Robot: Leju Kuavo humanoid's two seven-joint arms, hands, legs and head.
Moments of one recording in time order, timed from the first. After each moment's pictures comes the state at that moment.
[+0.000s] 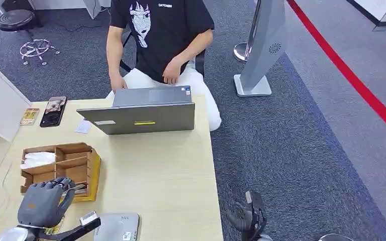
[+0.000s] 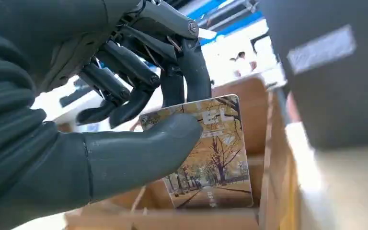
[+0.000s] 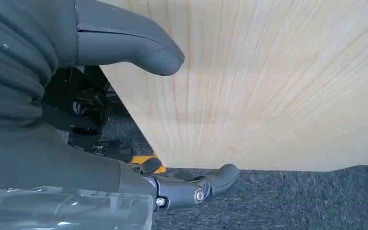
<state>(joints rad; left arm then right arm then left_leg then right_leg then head) 0.08 0.45 -0.40 -1.58 -1.14 0.25 -0.03 -0.10 0.03 0.15 -0.59 -0.30 -0.02 -0.20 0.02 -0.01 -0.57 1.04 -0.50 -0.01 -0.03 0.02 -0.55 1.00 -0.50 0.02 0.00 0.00</state>
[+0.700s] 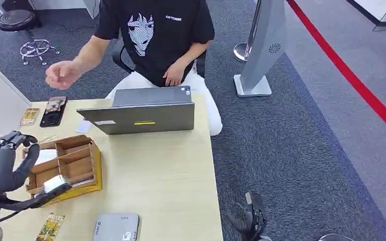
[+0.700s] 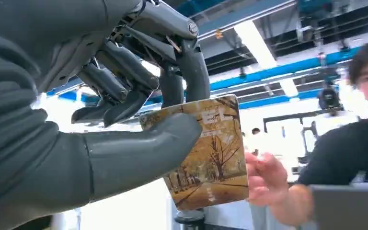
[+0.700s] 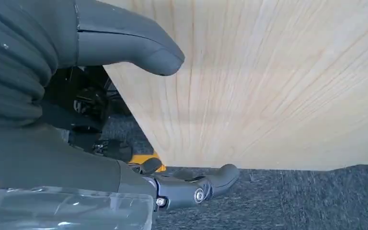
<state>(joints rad) -0.08 0.52 -0.25 -1.75 -0.98 0.24 -0.09 -0.09 0.03 0.15 -0.58 -0.30 -0.02 -0.22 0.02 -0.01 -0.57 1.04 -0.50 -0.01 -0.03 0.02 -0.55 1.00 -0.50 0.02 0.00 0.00</state>
